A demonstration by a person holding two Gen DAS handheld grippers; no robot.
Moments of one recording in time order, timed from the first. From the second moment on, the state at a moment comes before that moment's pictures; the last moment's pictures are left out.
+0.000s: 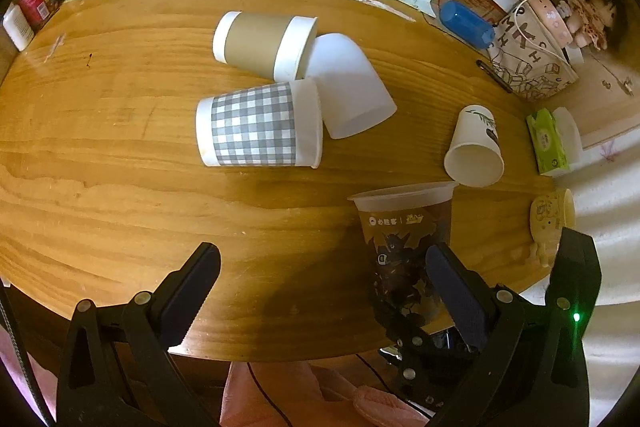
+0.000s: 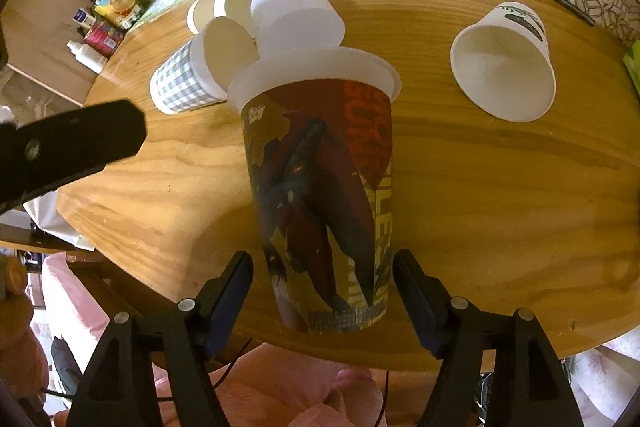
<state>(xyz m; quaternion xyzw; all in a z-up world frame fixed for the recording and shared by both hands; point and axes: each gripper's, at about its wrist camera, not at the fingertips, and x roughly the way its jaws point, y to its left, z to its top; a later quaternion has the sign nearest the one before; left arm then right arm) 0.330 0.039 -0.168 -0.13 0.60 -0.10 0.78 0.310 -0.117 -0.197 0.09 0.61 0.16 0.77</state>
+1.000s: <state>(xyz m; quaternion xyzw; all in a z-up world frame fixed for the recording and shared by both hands) 0.345 0.006 -0.198 -0.15 0.61 -0.11 0.77 0.243 -0.118 -0.177 0.02 0.57 0.19 0.80</state>
